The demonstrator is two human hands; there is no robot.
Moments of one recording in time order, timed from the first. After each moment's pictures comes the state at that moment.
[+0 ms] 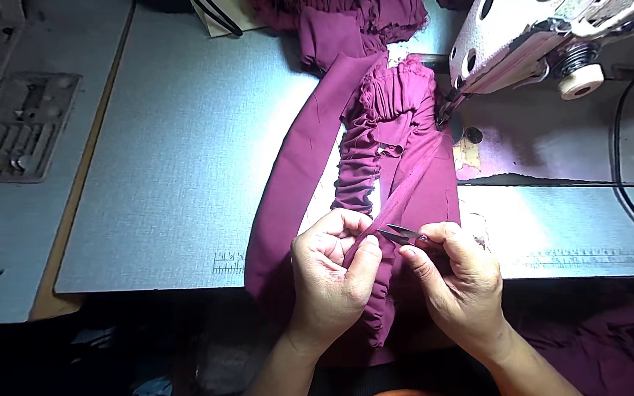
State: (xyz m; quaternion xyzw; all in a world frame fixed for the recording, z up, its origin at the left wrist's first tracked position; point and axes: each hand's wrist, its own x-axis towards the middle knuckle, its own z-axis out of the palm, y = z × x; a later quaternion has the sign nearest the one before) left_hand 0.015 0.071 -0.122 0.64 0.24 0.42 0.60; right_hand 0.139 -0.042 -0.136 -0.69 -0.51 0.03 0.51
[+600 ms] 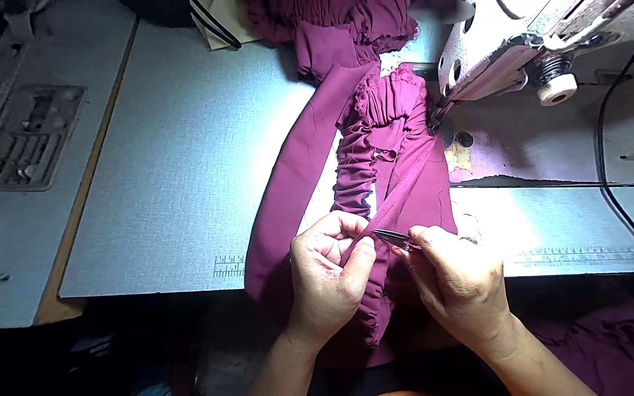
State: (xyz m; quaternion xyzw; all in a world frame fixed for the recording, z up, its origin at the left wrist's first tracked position) left_hand 0.015 0.072 -0.124 0.63 0.23 0.41 0.61; right_hand 0.144 -0.044 -0.122 -0.73 -0.59 -0.12 0.33
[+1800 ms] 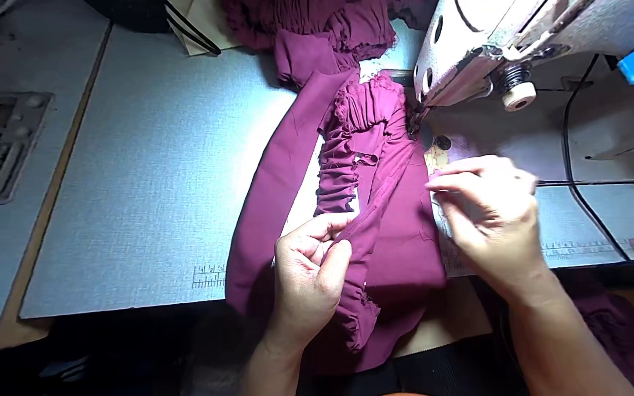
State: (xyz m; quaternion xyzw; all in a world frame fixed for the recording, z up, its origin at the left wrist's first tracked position) left_hand 0.015 0.076 -0.123 0.65 0.24 0.38 0.61; right_hand 0.214 -0.042 -0.098 -0.75 -0.56 -0.09 0.35
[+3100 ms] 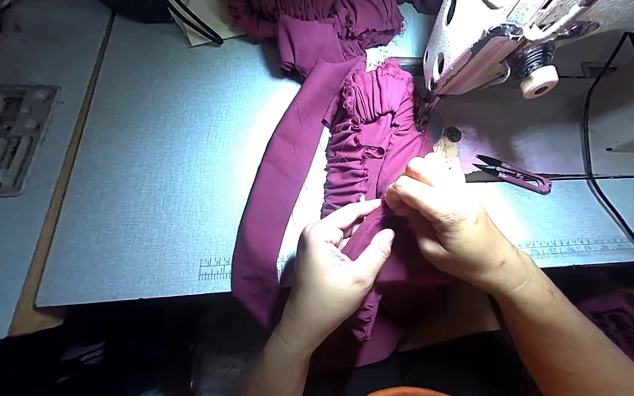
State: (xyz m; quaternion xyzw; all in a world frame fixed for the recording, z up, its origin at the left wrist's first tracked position) left_hand 0.024 0.074 -0.116 0.72 0.24 0.32 0.56; right_hand 0.196 -0.008 -0.097 -0.64 -0.70 0.00 0.33
